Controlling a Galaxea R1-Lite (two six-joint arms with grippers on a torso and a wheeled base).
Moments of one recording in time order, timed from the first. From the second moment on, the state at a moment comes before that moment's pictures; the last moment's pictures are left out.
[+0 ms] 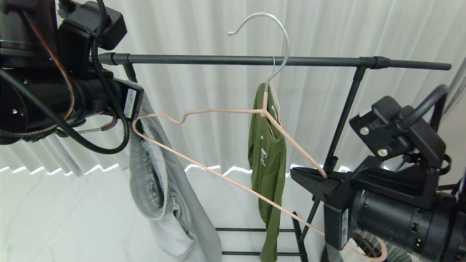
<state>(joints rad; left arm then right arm) -0.49 1.44 -1.26 0.08 0.55 0.32 1.18 1.41 -0.86 -0.31 -0.39 0.13</state>
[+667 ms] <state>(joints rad) -0.51 1.49 -1.29 0.08 0.55 0.22 1.24 1.52 -0.95 -0.34 -0.40 0.26</state>
